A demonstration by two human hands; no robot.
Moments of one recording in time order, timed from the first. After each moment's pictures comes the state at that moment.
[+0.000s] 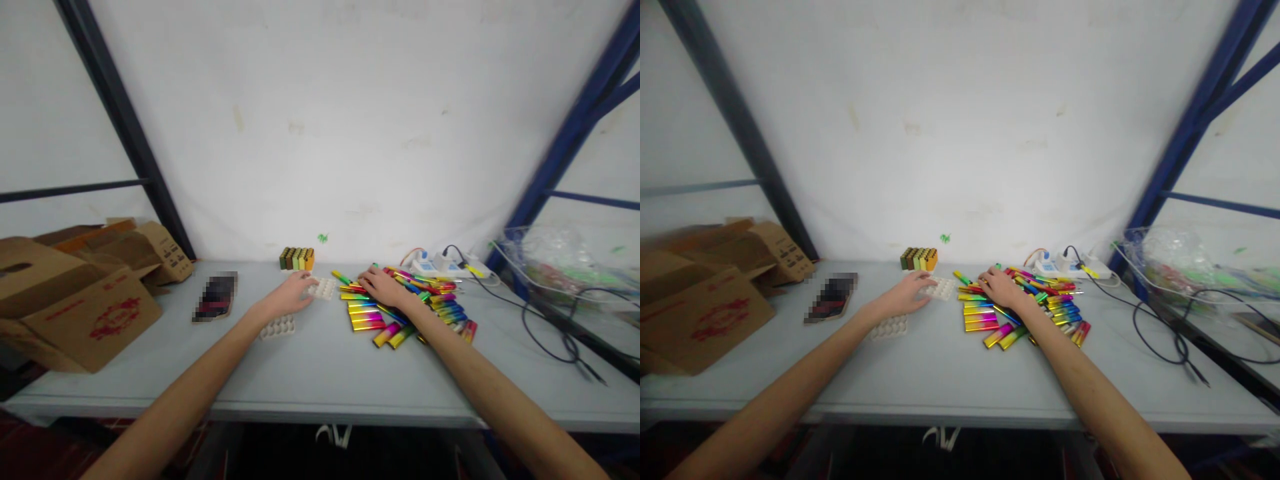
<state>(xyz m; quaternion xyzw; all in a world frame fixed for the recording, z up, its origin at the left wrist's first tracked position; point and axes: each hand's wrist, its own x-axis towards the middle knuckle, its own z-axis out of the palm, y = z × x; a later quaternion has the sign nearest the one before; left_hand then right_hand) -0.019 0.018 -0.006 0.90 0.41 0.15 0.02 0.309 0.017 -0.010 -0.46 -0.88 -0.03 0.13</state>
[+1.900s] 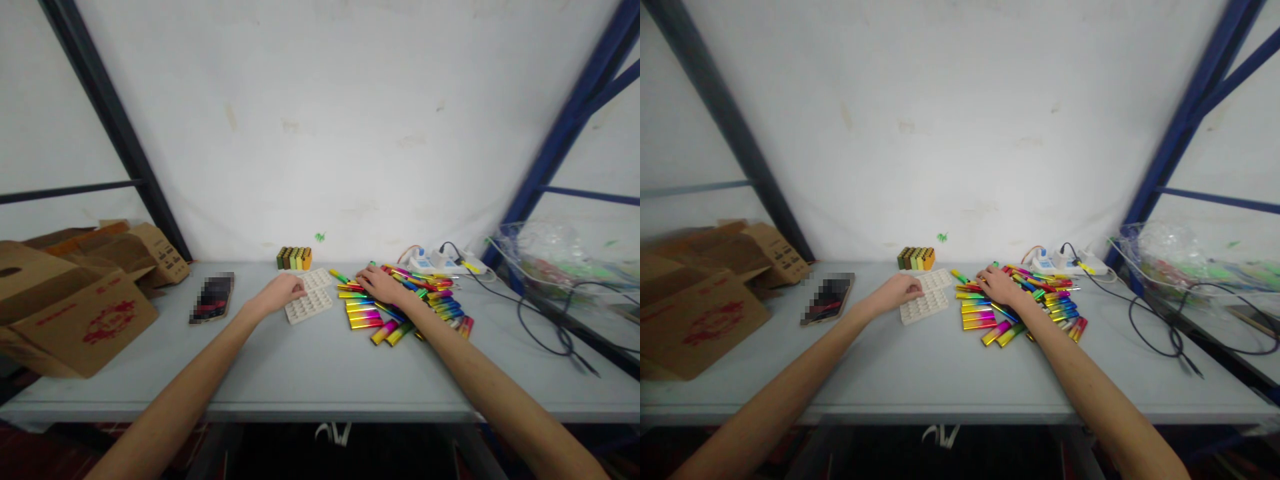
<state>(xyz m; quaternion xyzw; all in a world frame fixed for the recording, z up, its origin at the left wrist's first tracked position) -0.028 0.026 0.004 0.88 0.47 0.10 0.05 0.312 0.027 -0.021 -0.44 -0.88 -0.02 0.16</state>
